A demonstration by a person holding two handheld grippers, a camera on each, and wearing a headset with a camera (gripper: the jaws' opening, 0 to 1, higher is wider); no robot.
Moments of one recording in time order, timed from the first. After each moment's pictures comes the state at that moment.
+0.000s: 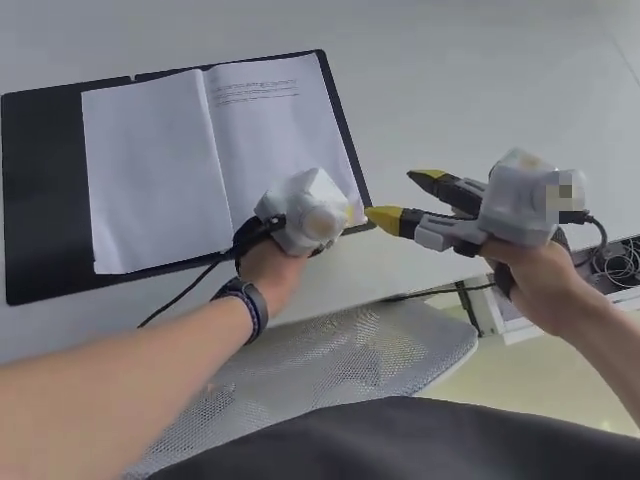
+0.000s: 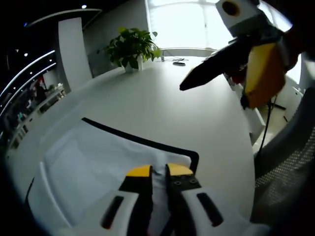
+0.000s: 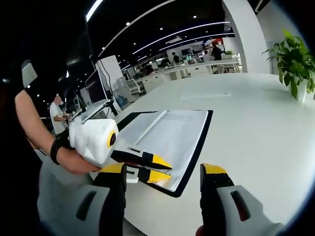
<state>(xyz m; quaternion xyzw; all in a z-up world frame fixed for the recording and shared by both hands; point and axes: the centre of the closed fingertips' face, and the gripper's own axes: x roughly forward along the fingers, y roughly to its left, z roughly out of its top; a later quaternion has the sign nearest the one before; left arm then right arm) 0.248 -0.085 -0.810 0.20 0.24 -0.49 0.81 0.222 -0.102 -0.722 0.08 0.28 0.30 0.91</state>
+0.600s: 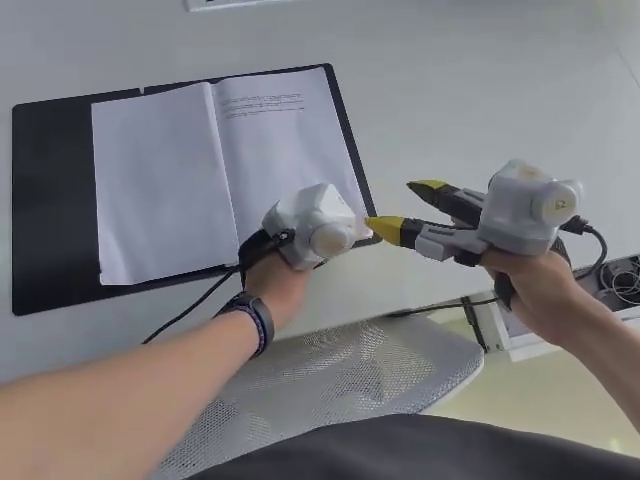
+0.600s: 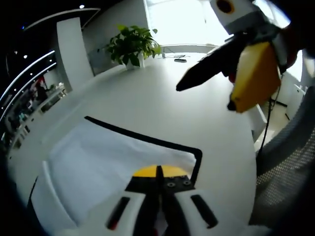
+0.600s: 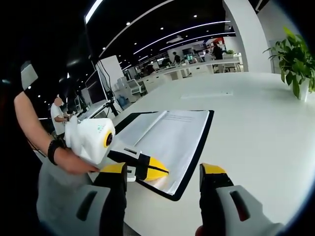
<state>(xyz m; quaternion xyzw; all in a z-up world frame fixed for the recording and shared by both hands) 0.250 -0.075 -0.807 0.20 0.27 -0.48 0.81 0.225 -0.104 -0.721 0.09 0.28 0.31 0.91</state>
